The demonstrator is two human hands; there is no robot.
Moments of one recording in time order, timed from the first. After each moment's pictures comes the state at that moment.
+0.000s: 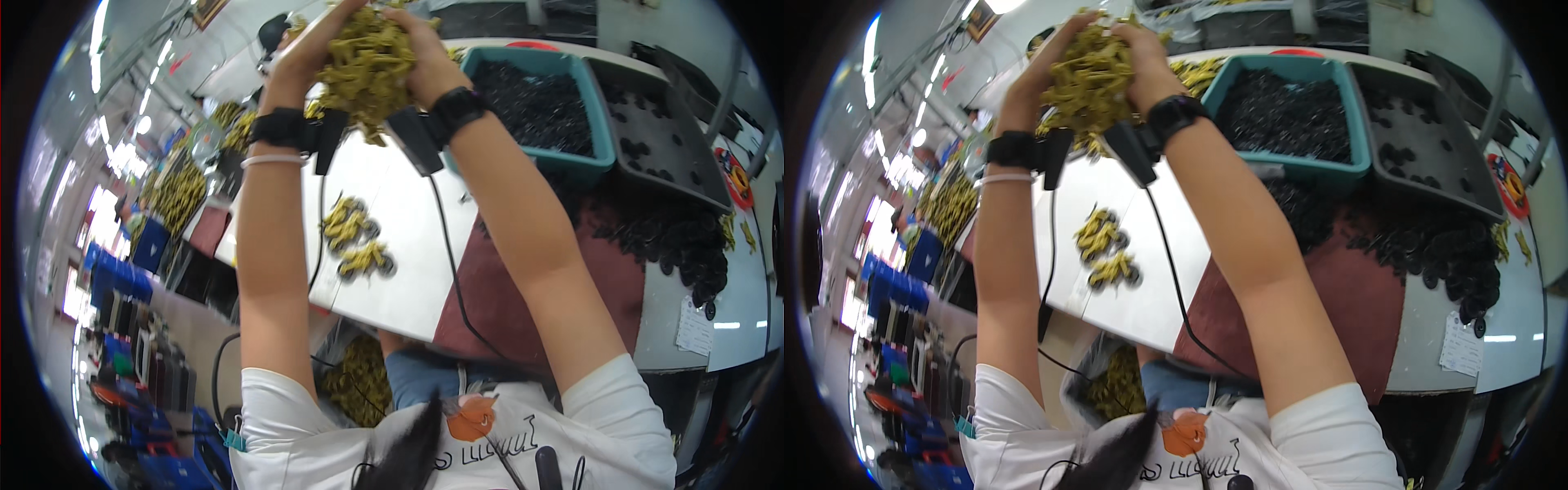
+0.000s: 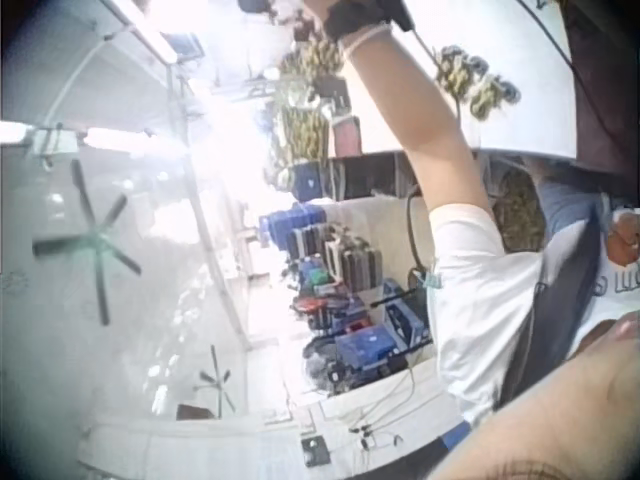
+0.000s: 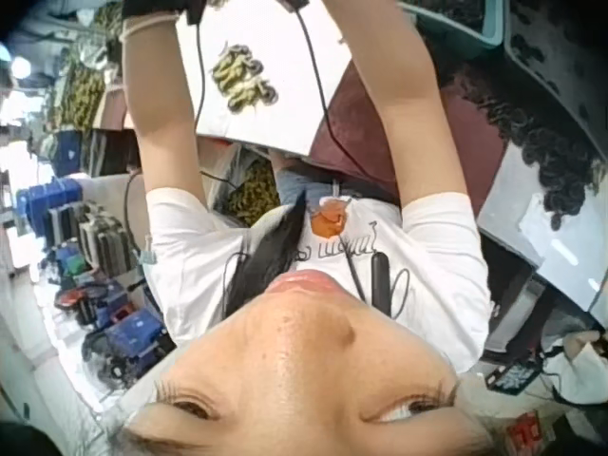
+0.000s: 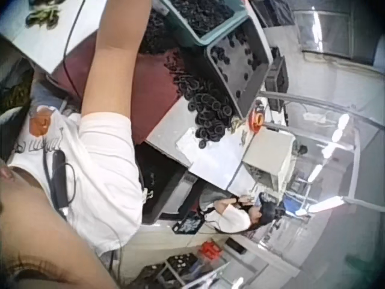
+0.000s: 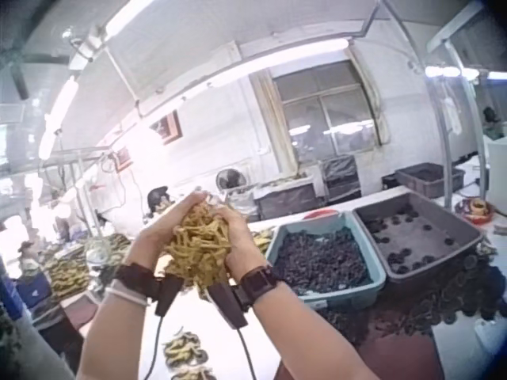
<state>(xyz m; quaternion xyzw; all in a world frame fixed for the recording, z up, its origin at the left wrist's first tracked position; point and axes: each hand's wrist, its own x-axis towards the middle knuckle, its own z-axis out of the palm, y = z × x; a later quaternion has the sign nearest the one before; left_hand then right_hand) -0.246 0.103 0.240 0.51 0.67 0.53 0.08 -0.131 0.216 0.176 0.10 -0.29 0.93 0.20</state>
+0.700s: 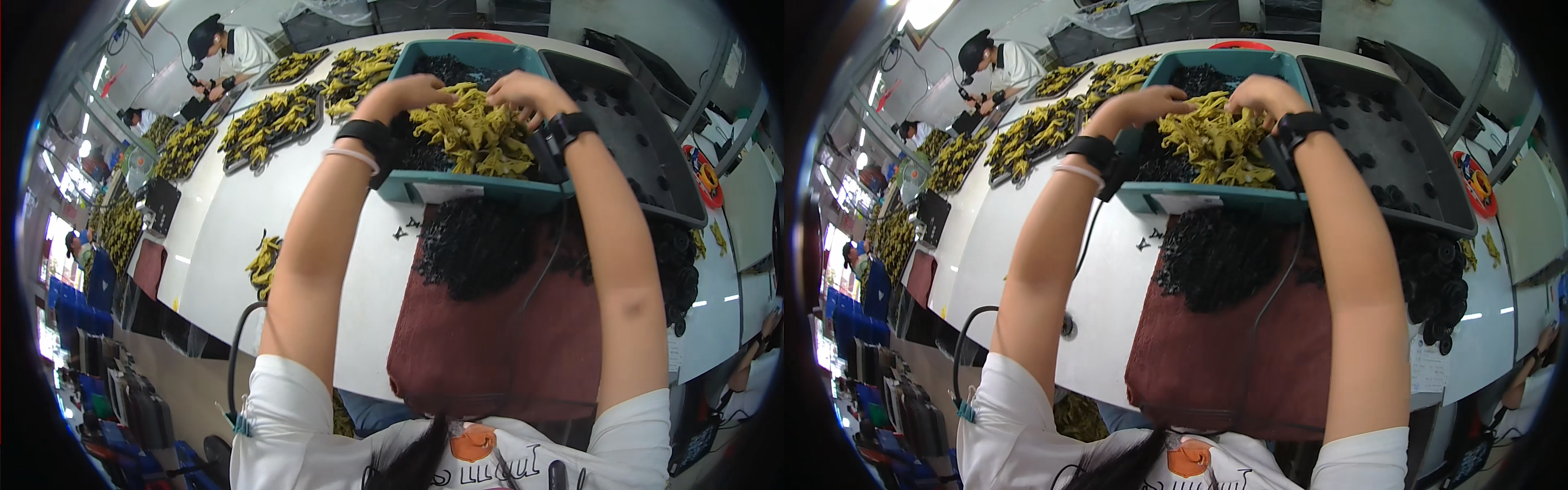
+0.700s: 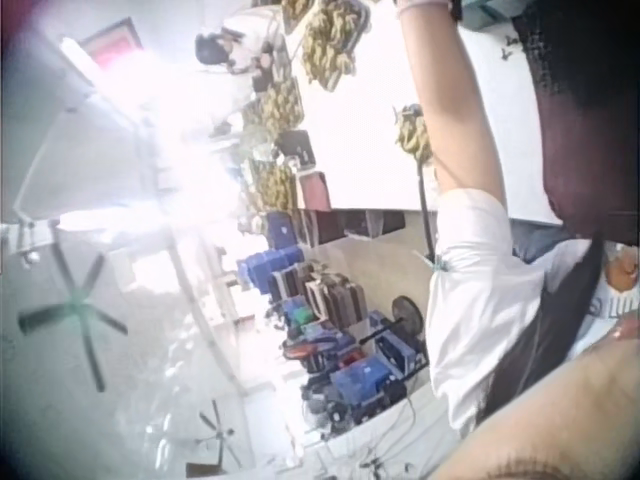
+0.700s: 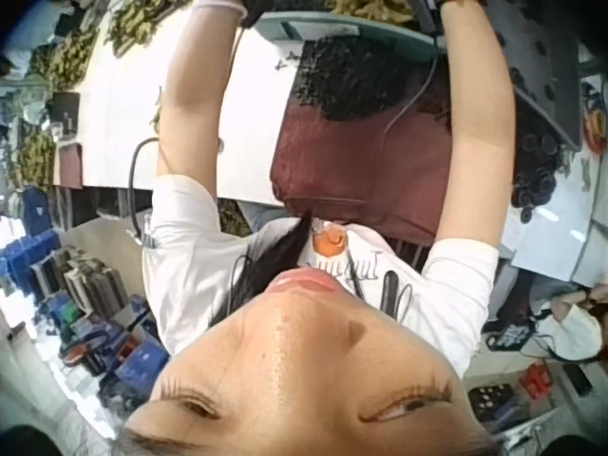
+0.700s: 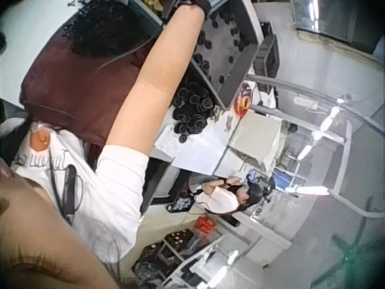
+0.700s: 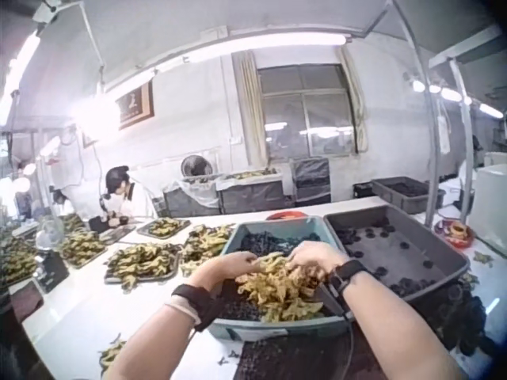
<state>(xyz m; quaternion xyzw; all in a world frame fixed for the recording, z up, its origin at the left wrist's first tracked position) -0.212 0.317 0.091 0.56 0.79 0.11 0.19 -0.039 0.457 0.097 -0.38 -0.87 0.33 -0.02</state>
